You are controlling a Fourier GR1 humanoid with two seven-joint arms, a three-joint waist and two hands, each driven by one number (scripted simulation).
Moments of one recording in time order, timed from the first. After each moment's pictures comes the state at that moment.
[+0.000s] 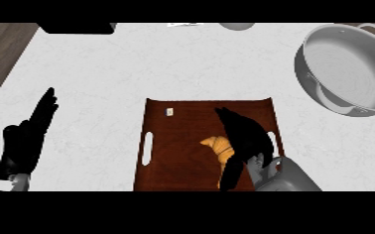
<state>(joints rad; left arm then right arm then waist) 0.03 0.55 -0.16 -1.53 0.18 0.29 0.09 -0.35 -0.20 0.59 -1.64 0.44 0.36 1.01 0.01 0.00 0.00</state>
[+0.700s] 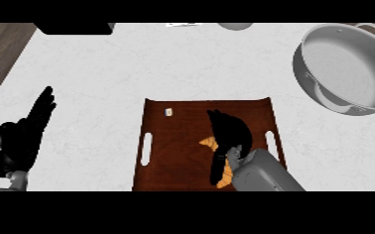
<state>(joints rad) 0.02 0.51 -0.09 -1.51 0.14 0.23 0.10 -0.39 -0.07 0.57 -1.42 0.54 0.40 0.99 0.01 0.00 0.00</state>
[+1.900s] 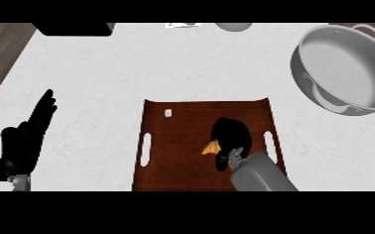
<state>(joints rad) 0.04 0.40 0.02 -1.53 0.02 0.13 0.10 -0.34 -0.03 0.52 -1.27 0.77 0.41 0.81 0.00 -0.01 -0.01</state>
